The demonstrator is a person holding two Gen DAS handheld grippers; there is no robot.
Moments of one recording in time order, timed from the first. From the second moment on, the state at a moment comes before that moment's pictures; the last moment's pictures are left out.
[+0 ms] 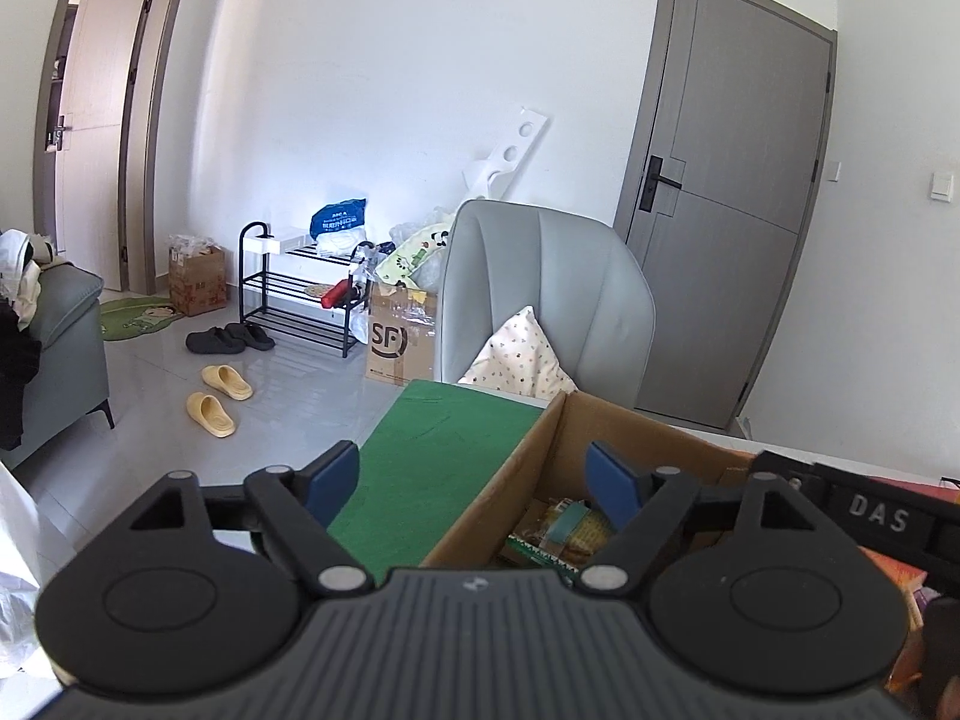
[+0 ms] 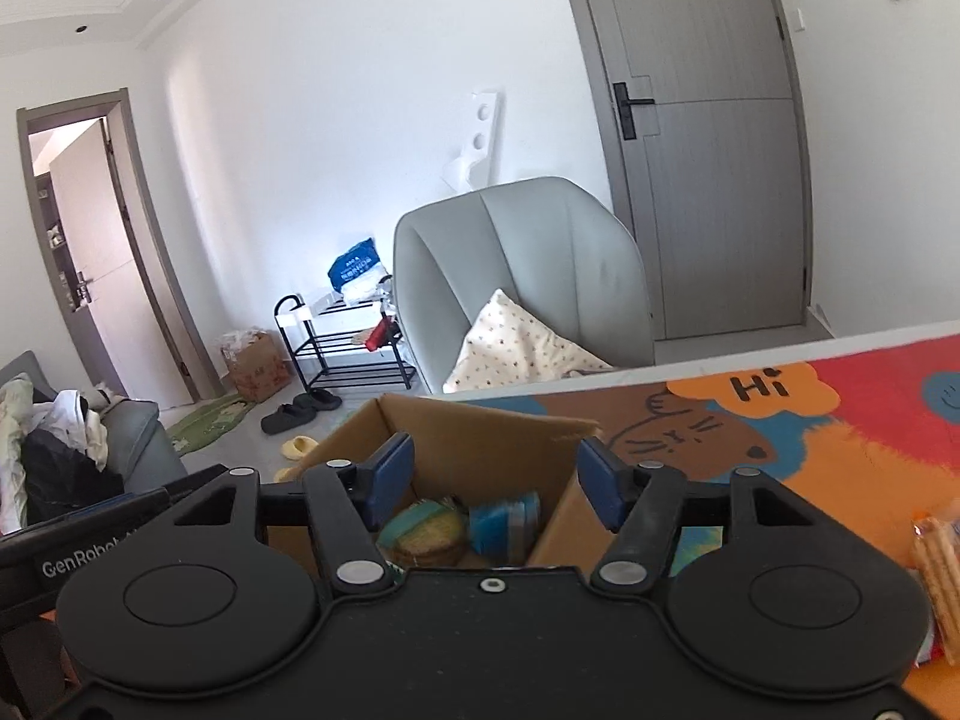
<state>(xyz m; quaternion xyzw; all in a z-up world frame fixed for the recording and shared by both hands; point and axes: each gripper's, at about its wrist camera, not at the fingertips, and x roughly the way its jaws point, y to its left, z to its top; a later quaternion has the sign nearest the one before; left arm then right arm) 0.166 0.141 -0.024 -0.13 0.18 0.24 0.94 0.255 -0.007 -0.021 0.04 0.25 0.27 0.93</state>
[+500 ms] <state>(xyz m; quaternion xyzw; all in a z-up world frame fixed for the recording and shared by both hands) 0.161 0.102 -0.020 -0.12 0.19 0.21 0.95 0.228 -0.070 -0.023 0.06 0.25 0.21 0.94</state>
